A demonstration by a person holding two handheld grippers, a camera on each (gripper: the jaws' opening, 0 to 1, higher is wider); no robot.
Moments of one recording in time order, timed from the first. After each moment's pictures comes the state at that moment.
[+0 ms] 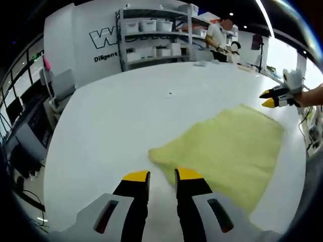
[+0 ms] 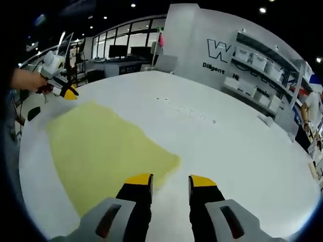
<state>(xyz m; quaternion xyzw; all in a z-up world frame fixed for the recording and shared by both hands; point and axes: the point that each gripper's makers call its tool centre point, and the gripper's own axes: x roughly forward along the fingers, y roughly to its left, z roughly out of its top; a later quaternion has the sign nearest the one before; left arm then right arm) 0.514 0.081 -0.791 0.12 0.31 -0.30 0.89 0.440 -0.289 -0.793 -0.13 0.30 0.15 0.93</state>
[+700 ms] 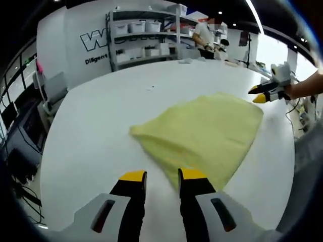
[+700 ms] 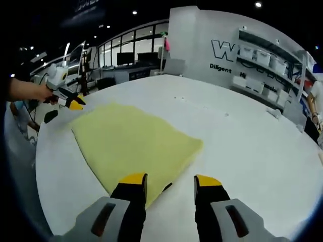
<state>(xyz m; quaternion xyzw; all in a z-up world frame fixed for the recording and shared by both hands) 0.441 0.092 -0.804 0.13 0.31 -0.34 0.88 0.377 -0.264 -0.800 -0.09 0.29 0.20 0.93</state>
